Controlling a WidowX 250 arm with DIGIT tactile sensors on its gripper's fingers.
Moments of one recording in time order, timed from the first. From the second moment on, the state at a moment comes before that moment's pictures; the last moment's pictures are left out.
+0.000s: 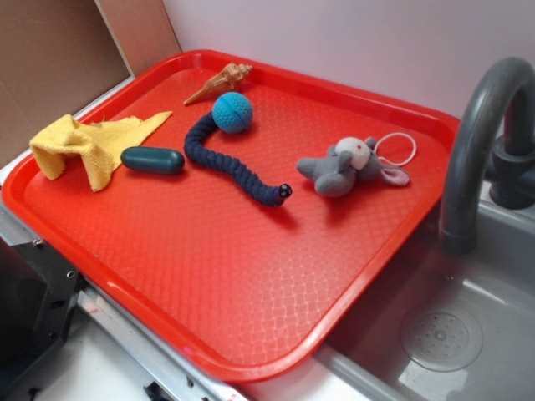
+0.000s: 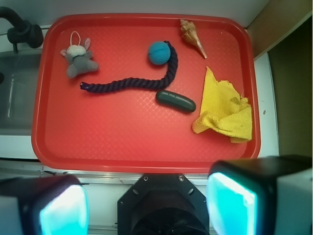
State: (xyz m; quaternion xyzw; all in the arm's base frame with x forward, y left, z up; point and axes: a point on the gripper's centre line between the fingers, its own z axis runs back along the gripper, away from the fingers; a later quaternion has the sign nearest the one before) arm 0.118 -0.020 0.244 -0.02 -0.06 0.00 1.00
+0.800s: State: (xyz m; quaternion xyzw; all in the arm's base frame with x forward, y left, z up) arm 0.155 -0.042 0.217 0.00 -0.15 0.02 0.99
